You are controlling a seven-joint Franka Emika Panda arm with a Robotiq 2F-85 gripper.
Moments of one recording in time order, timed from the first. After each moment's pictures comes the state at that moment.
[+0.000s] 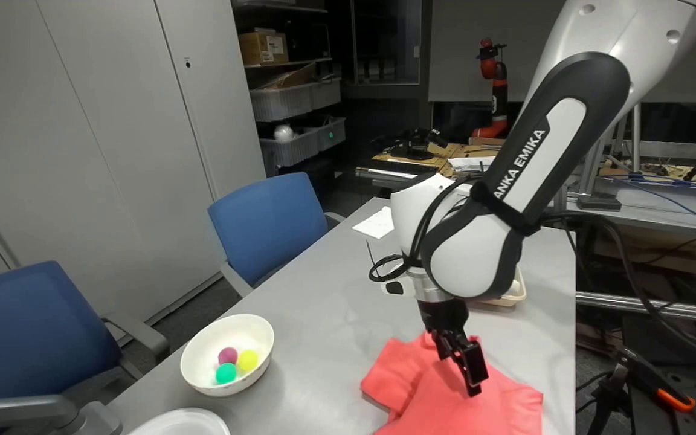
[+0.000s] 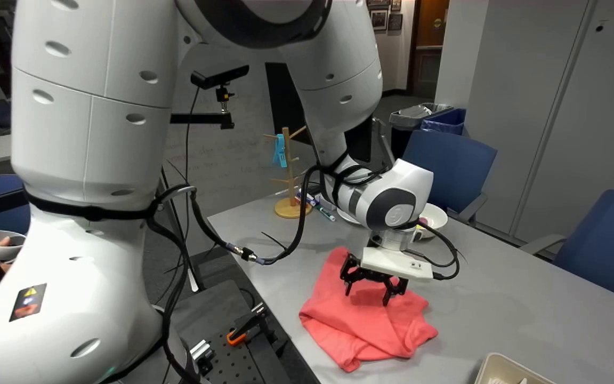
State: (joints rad) arm -0.12 0.43 0.13 -2.31 -0.02 2.47 -0.84
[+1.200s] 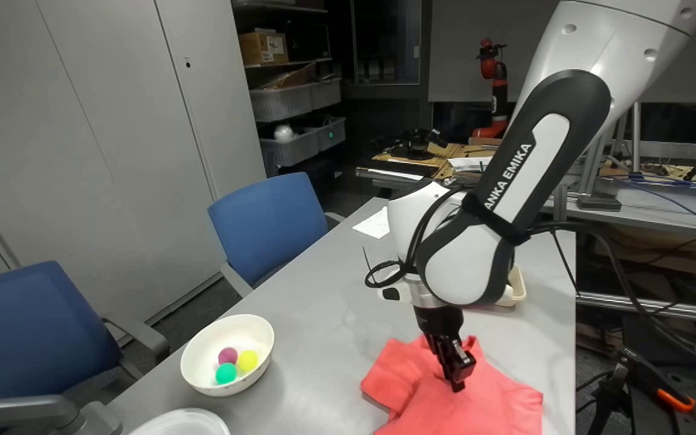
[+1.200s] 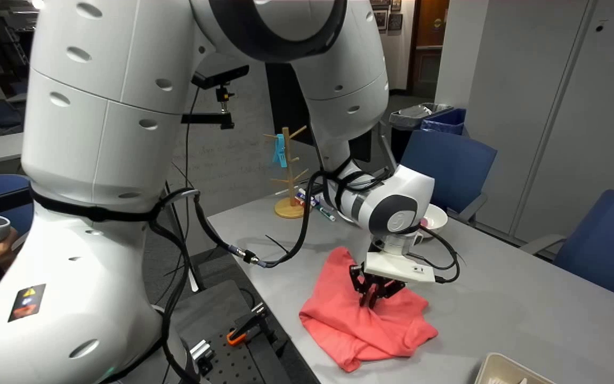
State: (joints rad) arm -0.13 0.48 0.13 -2.28 -0.03 2.49 -0.87
